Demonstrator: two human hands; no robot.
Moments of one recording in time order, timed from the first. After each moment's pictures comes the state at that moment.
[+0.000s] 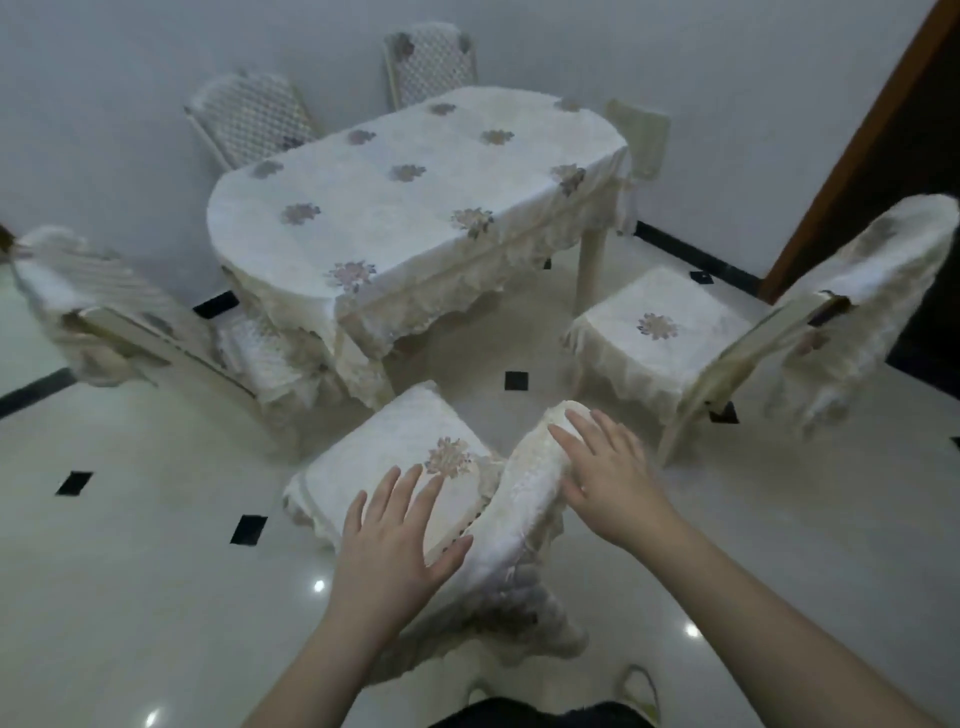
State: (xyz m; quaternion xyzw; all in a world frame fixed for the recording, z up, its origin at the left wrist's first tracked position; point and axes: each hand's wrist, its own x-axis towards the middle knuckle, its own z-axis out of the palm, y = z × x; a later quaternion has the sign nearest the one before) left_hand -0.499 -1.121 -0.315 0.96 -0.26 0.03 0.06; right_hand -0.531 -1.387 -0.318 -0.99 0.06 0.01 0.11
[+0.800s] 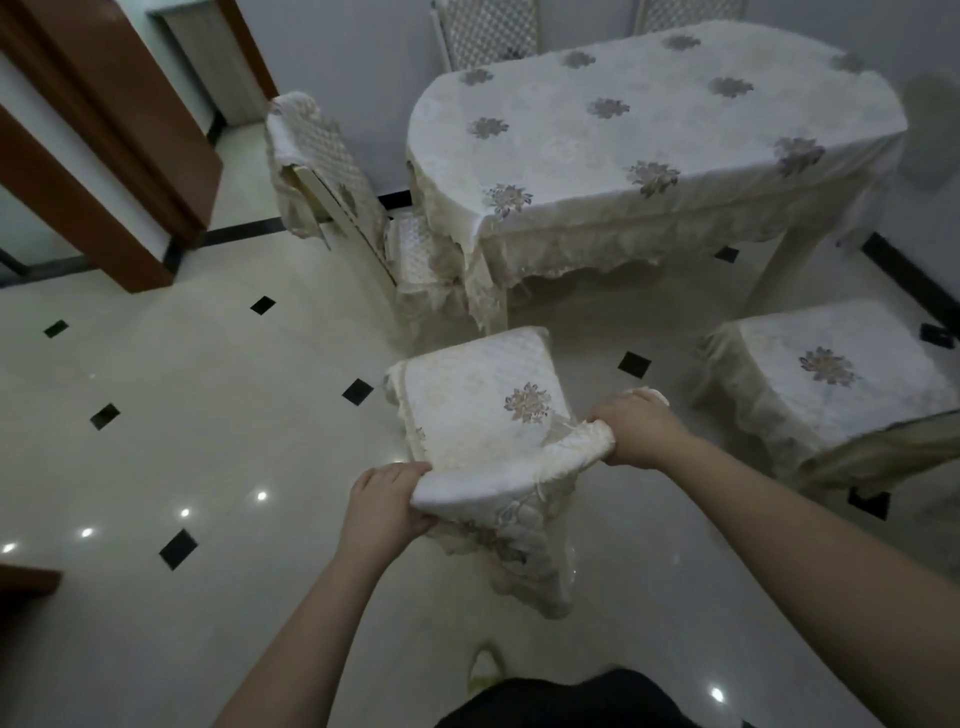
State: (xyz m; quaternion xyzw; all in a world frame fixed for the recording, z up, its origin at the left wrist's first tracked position) left_hand -0.568 -1.102 -0.384 0.99 -0.01 -0.03 0.12; right_hand -0.430 -1.427 -0.363 -0.96 -0.23 0.17 -0.01
